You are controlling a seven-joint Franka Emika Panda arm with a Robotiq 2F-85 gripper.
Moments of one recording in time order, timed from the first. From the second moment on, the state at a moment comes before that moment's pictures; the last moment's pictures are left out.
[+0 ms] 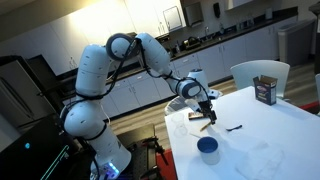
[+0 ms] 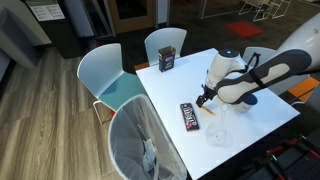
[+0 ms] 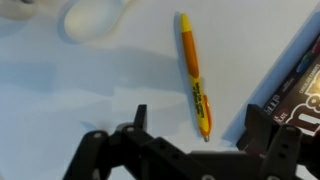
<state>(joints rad) 0.22 0.66 0.00 -2.06 -0.08 2.74 0.14</state>
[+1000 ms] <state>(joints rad) 0.26 0.76 -0.03 -1.96 -0.08 2.73 0.20</state>
